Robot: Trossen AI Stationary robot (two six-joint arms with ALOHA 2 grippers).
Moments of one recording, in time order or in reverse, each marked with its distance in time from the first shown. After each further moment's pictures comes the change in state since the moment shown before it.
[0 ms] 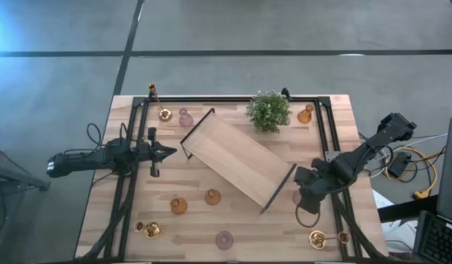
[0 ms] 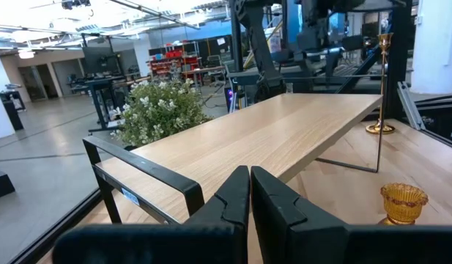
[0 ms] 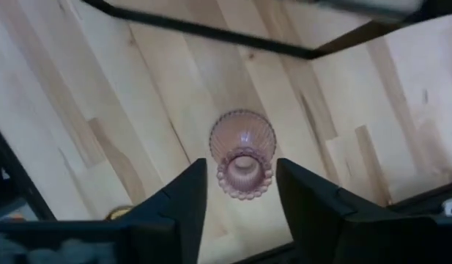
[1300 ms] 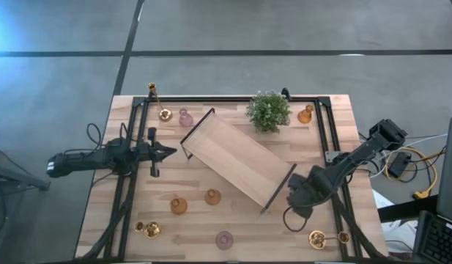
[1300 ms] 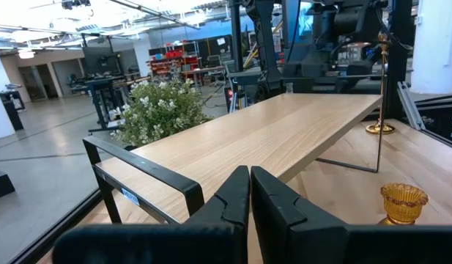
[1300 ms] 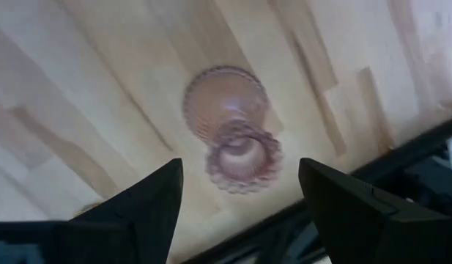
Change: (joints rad) left arm 0.000 0.000 0.000 0.000 0.000 0.000; right arm -0.002 0.189 -0.001 -0.024 -0.098 0.105
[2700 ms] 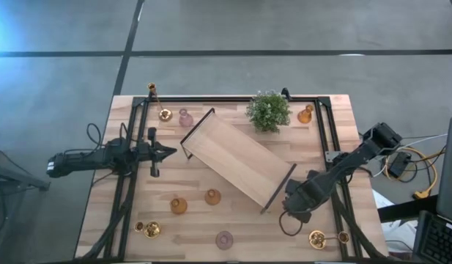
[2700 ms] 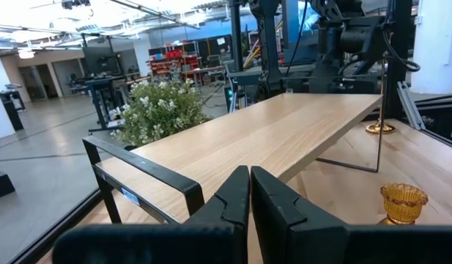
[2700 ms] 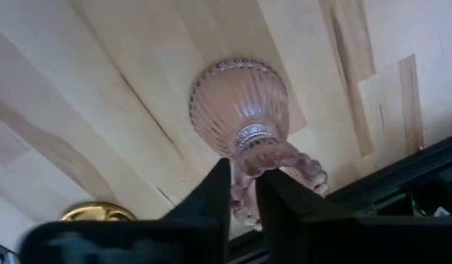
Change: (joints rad) left arm 0.000 0.000 0.000 0.000 0.000 0.000; right arm 0.009 0.093 -0.054 0.072 -0.071 -0.054
